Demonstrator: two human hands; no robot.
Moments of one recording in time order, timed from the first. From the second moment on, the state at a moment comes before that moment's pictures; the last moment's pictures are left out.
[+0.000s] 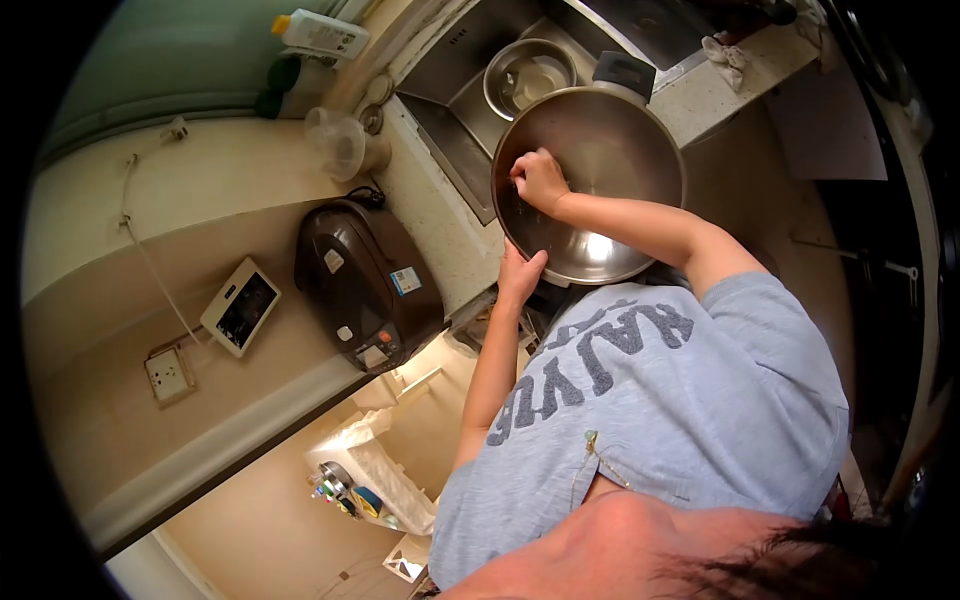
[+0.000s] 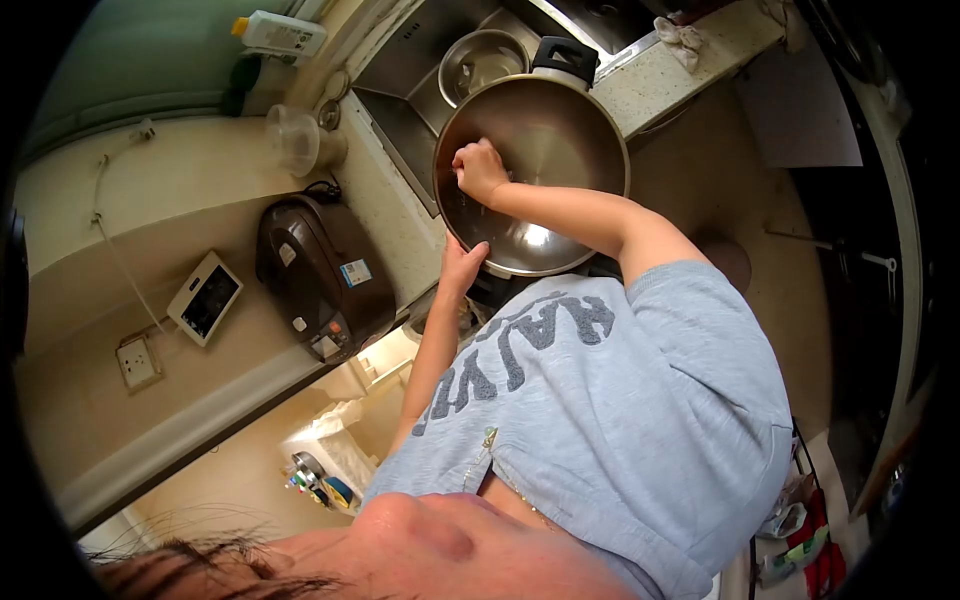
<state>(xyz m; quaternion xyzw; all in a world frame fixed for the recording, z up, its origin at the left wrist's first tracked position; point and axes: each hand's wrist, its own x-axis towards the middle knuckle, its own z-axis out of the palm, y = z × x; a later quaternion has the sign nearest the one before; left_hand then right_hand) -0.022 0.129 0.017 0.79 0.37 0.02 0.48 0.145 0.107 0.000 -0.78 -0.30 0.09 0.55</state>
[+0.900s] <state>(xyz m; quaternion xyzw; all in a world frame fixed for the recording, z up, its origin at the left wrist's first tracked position) -0.016 0.111 0.059 0.87 0.39 -0.08 0.29 0.159 0.094 -0.022 -0.82 -0.29 0.10 0.48</state>
